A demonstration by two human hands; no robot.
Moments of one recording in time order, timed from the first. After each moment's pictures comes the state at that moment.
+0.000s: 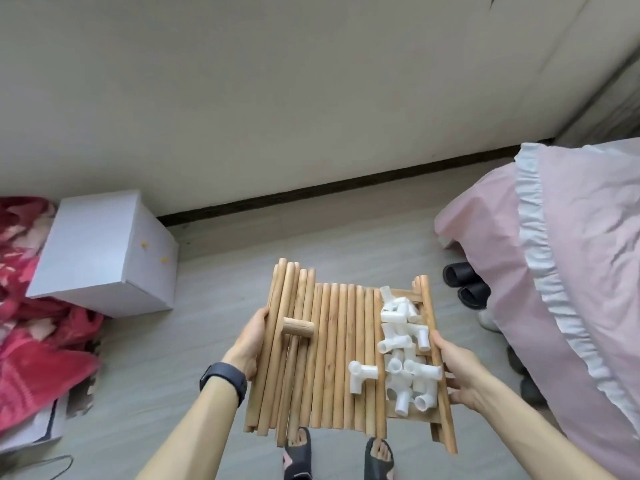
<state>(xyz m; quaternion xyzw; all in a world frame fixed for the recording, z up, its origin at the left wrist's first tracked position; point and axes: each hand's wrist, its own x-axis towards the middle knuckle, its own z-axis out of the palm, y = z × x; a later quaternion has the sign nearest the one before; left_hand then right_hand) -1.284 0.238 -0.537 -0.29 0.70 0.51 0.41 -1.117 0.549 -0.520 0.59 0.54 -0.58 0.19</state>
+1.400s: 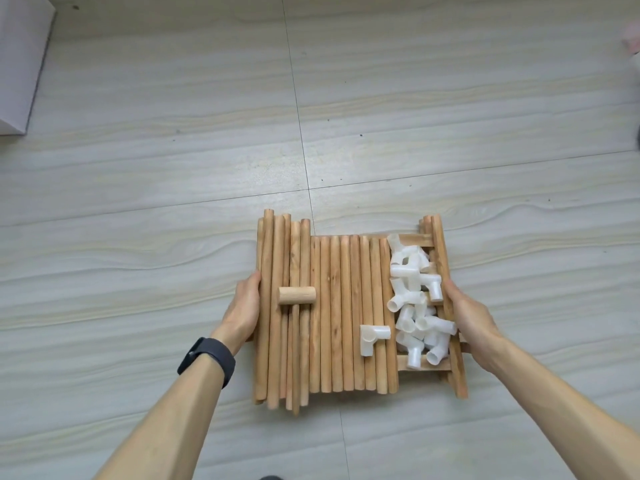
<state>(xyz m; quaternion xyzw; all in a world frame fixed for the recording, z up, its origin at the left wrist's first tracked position) -1.256 0.193 -1.268 -0.26 0.75 0.48 0.37 -1.149 0.537 -1.242 0.52 0.65 -0.51 0.22</state>
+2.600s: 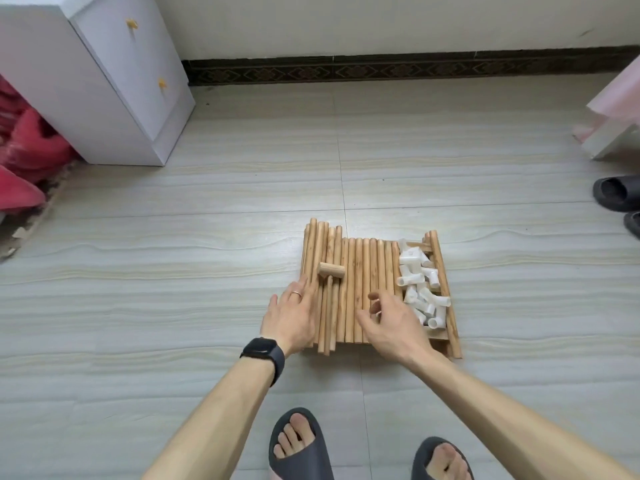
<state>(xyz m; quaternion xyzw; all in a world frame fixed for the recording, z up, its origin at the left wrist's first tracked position) -1.113 0.166 -1.192 0.15 0.96 0.09 0.21 -1.061 0.373 -1.175 0.11 0.94 -0.30 0.13</state>
